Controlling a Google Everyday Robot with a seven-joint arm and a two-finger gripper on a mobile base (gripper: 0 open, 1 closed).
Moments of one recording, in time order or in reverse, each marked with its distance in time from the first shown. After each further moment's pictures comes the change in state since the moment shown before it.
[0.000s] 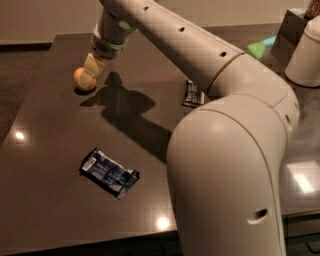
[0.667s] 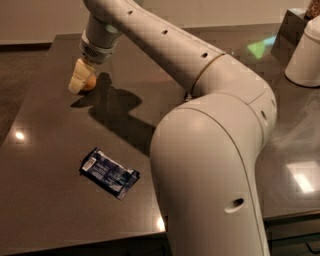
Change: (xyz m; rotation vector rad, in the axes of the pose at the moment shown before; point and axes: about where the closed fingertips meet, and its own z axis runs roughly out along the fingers) arm -0.013 0.017 0.026 -0.042 0.028 -0.018
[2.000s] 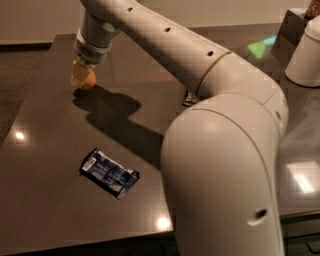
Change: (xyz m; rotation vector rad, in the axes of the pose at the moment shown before) arm -0.009 0.025 -0.012 -0.036 -0.029 -0.097
